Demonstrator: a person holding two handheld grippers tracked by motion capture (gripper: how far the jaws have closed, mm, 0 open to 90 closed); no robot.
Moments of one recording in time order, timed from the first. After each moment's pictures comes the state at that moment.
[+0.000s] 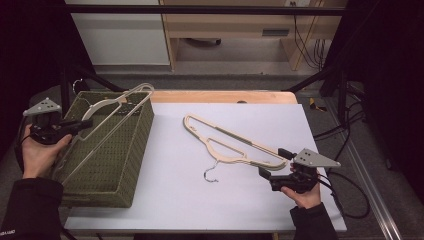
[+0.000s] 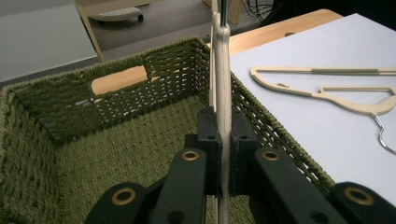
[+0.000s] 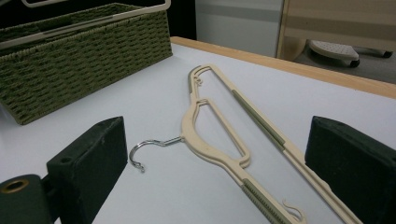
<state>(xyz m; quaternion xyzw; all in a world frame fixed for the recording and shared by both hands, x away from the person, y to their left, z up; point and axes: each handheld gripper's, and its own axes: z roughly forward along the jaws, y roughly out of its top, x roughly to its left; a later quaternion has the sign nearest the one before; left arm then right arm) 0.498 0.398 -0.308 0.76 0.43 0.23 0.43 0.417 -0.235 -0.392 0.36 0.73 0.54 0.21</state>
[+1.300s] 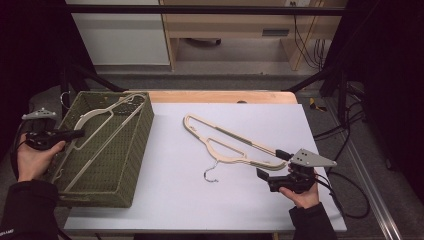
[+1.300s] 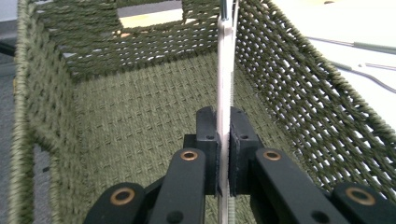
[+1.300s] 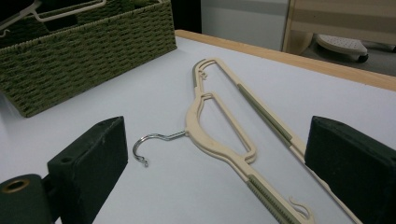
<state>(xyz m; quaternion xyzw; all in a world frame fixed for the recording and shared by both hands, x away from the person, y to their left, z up) 0.506 0.432 -0.343 0.75 0.50 0.19 0.40 0.420 -0.232 -0.396 0.36 0.74 0.54 0.20</state>
